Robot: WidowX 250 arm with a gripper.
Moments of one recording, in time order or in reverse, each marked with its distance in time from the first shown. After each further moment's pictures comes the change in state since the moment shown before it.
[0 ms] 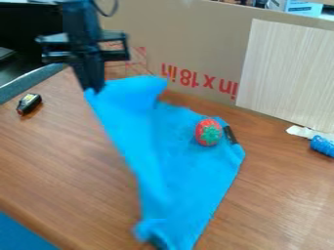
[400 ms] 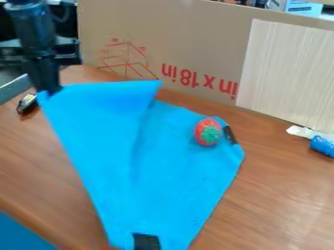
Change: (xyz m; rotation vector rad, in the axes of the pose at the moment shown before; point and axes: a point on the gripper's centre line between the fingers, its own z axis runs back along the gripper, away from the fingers) arm 0.011 0.066 -0.010 0.038 0.021 0.022
